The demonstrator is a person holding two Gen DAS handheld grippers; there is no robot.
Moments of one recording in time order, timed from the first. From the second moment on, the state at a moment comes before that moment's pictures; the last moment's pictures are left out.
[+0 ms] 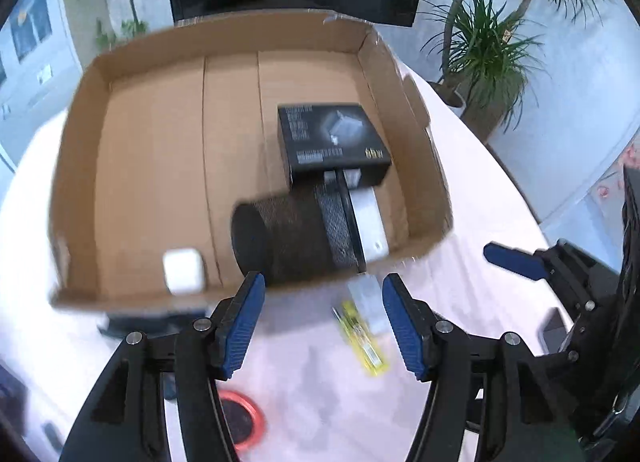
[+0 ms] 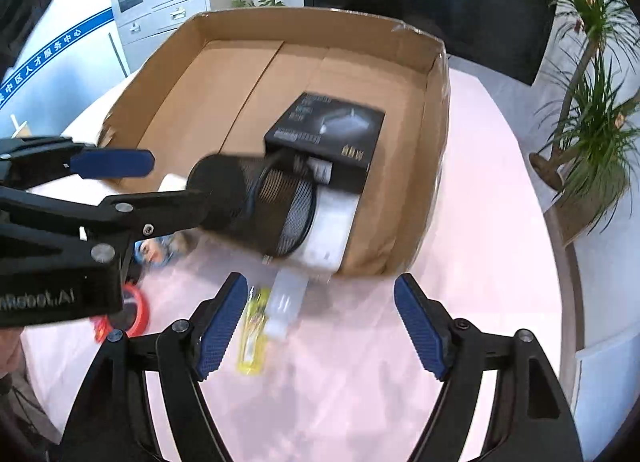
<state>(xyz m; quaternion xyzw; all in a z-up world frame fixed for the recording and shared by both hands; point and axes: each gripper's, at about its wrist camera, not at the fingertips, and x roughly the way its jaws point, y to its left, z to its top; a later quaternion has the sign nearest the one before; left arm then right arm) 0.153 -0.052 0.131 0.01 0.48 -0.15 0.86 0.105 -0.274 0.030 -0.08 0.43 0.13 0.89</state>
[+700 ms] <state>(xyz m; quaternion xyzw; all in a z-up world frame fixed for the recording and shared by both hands) 0.168 -0.076 0.039 -0.06 0.54 -0.20 0.81 0.121 -0.267 -0.047 -0.01 0.48 0.16 0.86</state>
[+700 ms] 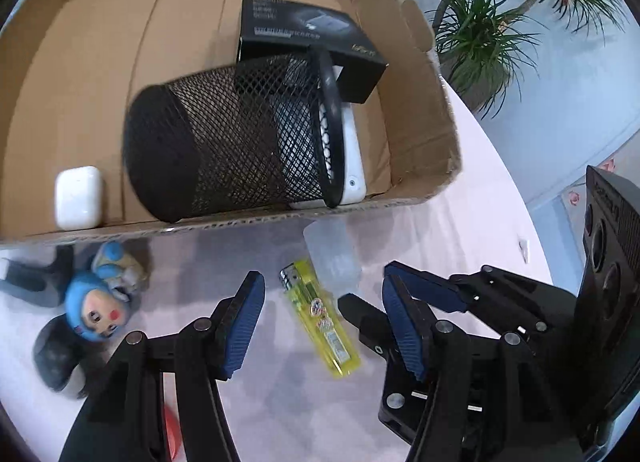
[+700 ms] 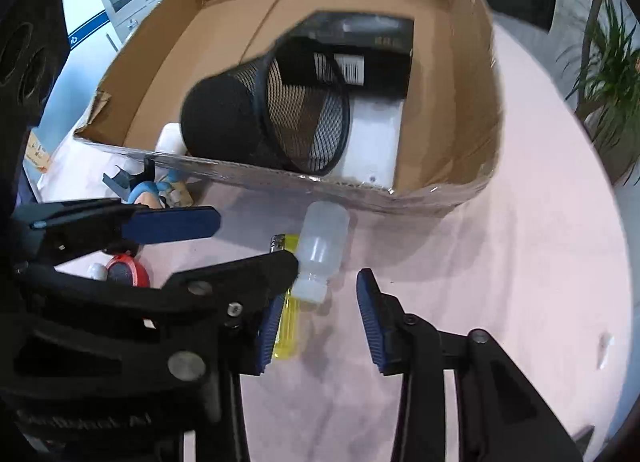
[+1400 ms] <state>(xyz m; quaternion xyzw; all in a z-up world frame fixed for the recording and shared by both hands) 0.204 -0.104 0.007 -0.08 0.57 -0.25 0.78 0.128 -0.281 -0.063 -0.01 0.47 0.21 0.86</state>
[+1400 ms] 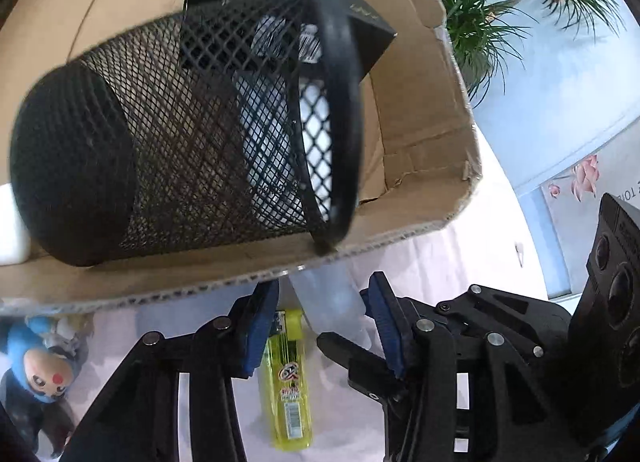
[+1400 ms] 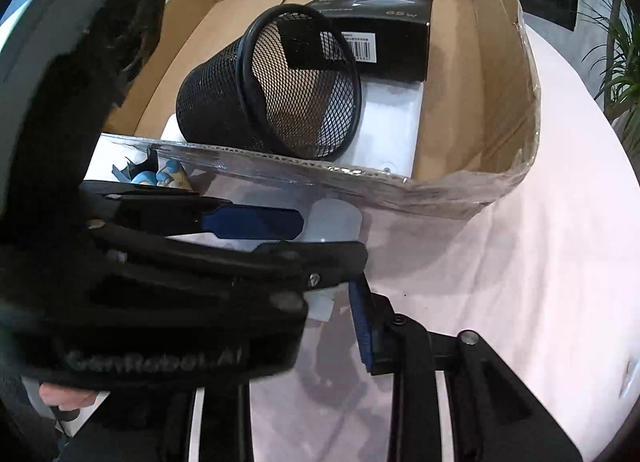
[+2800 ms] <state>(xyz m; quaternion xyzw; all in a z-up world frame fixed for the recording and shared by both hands) 0.257 -0.159 0.105 -0.02 0.50 -0.26 0.83 0.178 -0.306 0.014 -0.03 0.45 0.17 0.88</state>
